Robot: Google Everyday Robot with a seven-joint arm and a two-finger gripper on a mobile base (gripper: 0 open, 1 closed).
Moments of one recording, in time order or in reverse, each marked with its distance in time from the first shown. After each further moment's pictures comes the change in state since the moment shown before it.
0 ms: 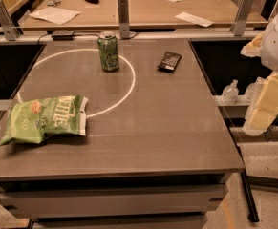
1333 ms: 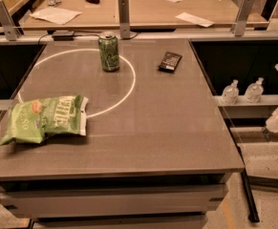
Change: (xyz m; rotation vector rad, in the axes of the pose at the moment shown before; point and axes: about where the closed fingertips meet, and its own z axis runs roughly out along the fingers) arm 0.073 -0.028 0.026 -0.029 -0.375 0.295
